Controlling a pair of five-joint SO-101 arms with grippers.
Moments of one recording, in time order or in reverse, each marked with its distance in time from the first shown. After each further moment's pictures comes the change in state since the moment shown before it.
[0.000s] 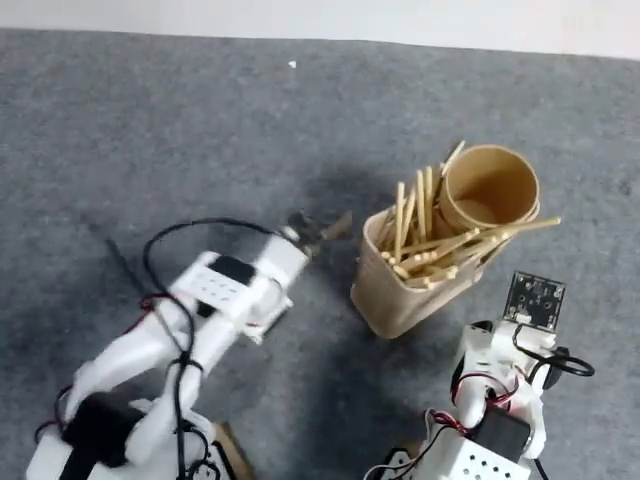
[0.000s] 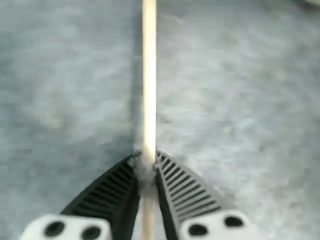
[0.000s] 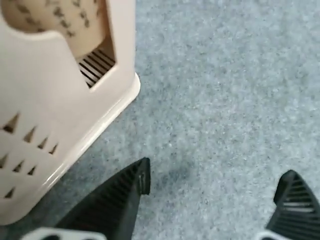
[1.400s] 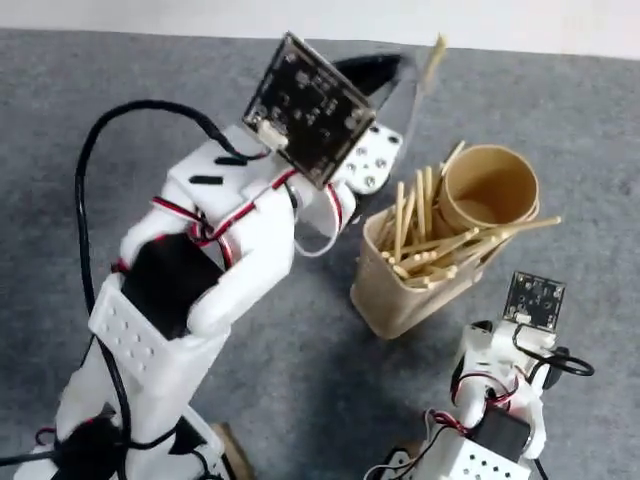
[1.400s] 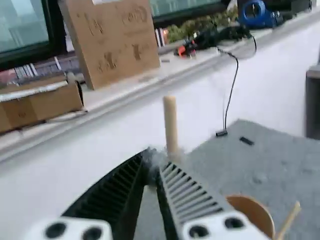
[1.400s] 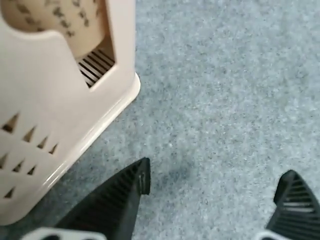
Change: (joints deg) left arm 18.9 -7.6 -71.0 -0.9 3.8; right arm 0.0 0.0 0.0 0.0 0.0
